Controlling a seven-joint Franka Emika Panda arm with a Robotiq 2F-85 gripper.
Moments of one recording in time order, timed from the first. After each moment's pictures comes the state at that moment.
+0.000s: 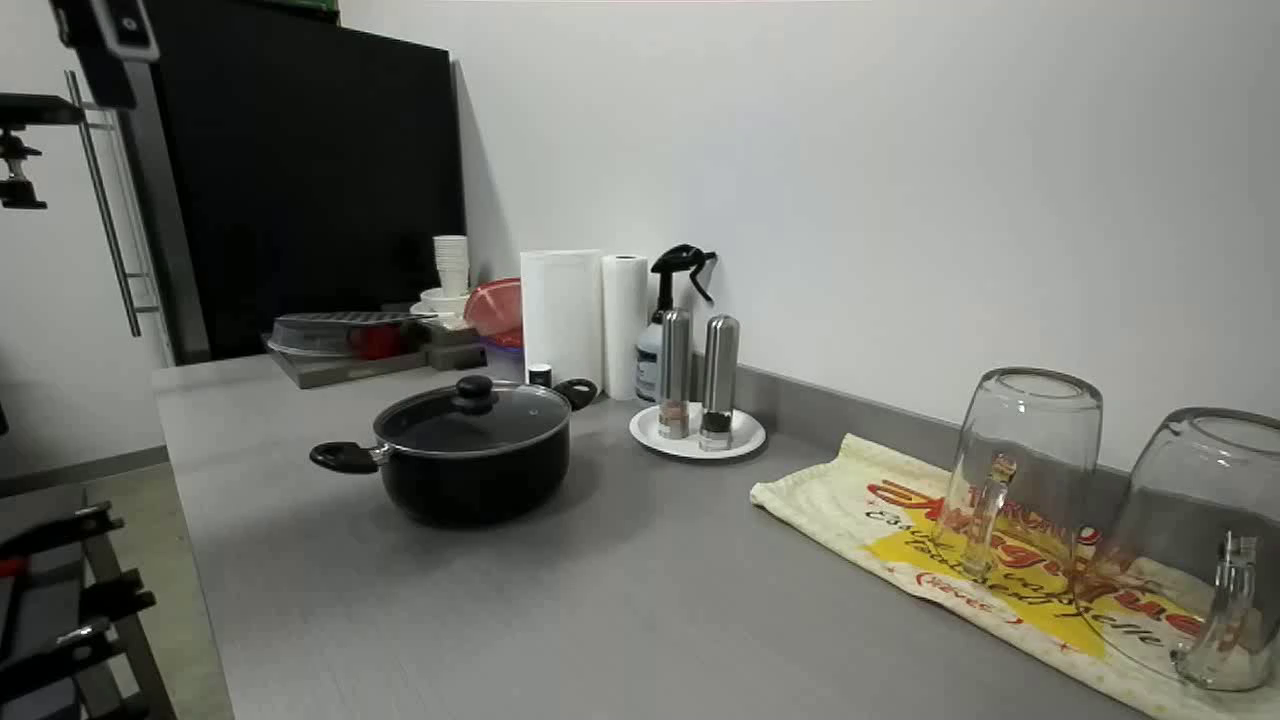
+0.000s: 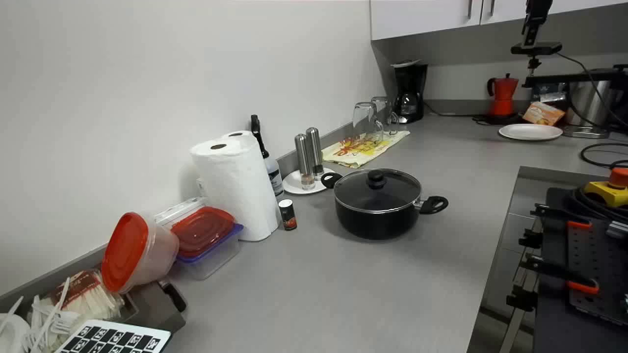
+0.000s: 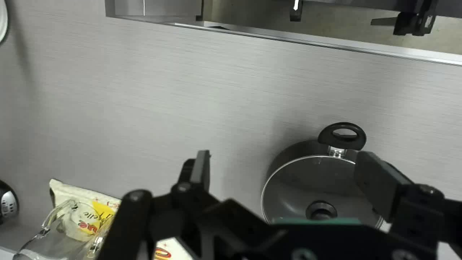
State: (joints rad) arm -0.11 -0.92 -0.06 -2.62 -0.28 1.82 -0.20
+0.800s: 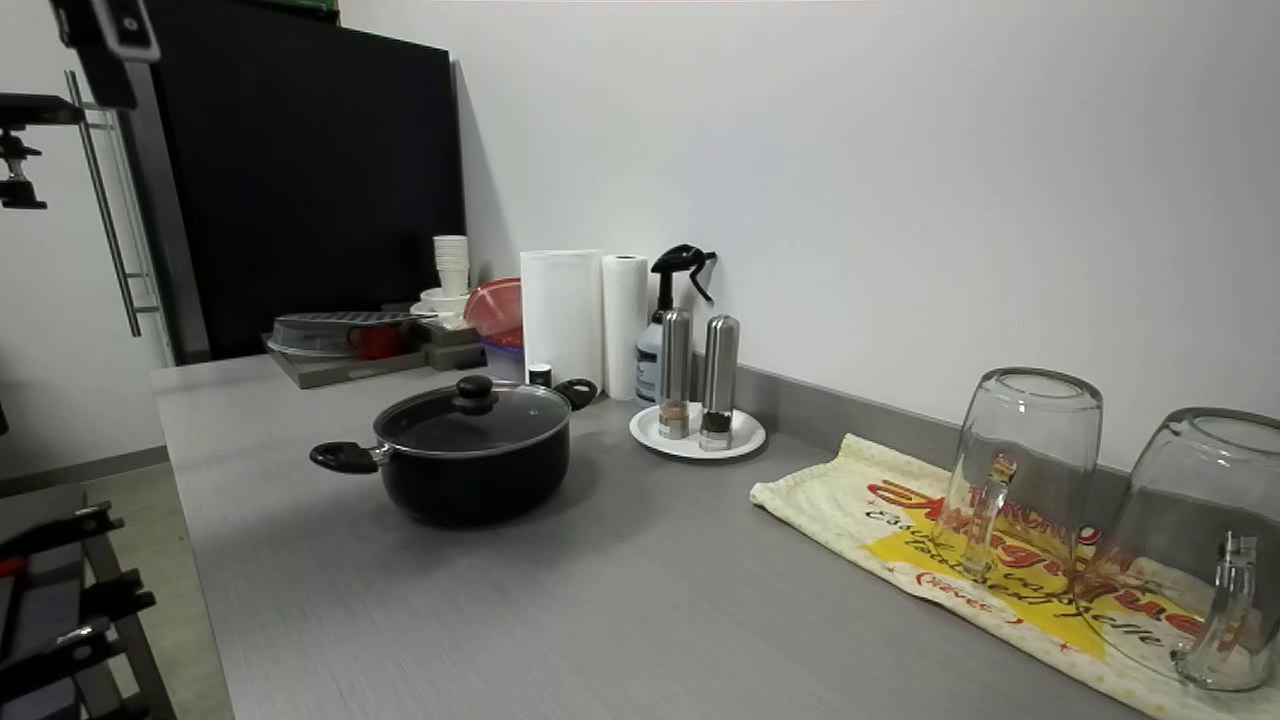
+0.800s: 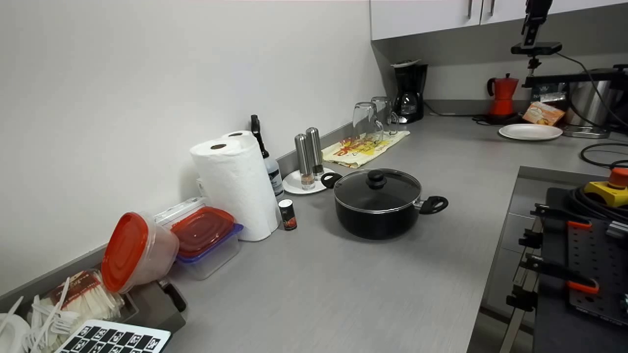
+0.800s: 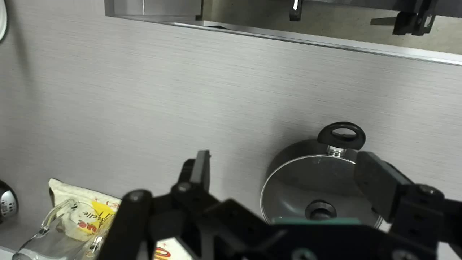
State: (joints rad) arm -0.10 -0.92 -0.06 -2.62 -0.28 1.82 -0.20
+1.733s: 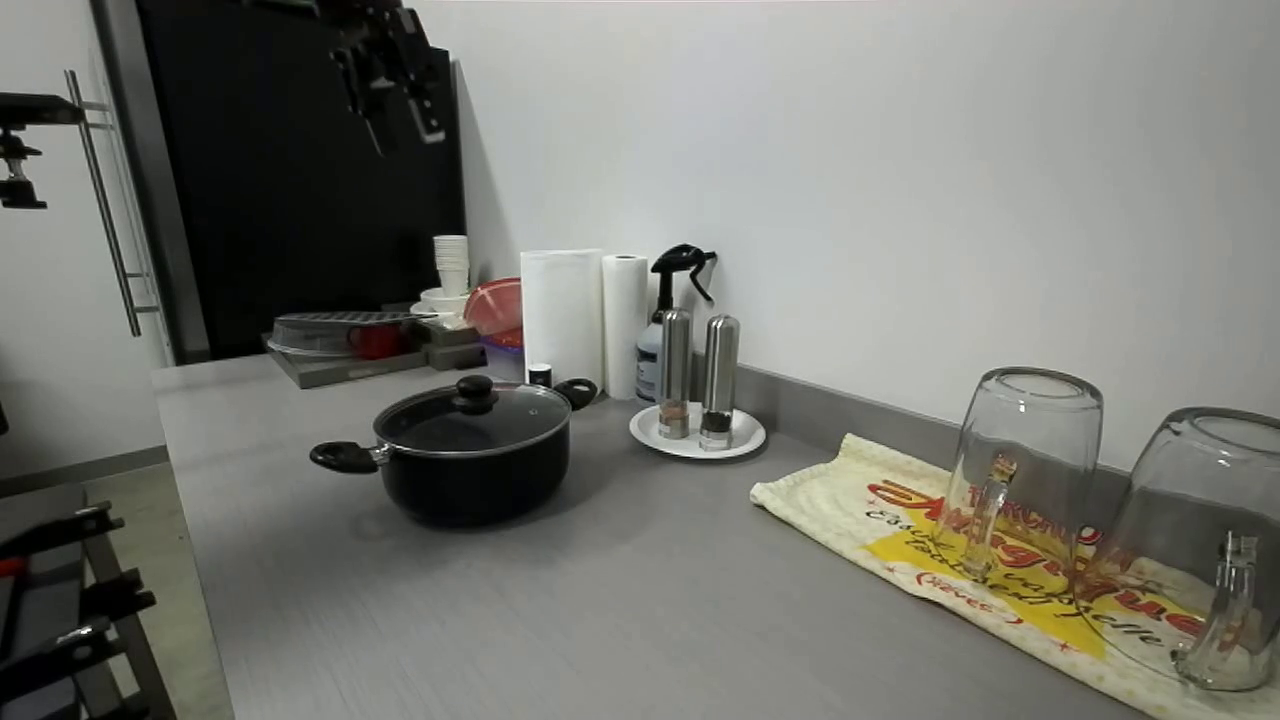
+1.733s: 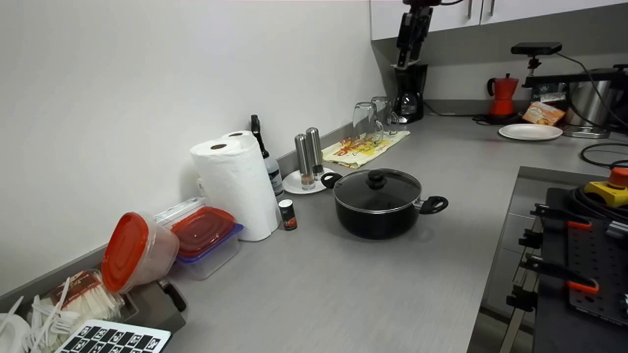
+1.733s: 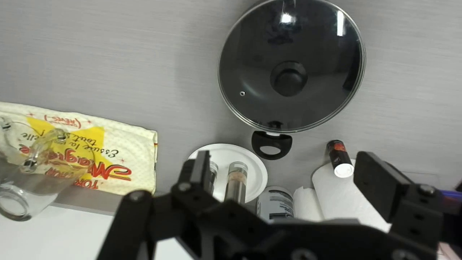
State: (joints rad) arm 0.00 -0.34 0.00 -2.30 -0.15 2.22 -0.03
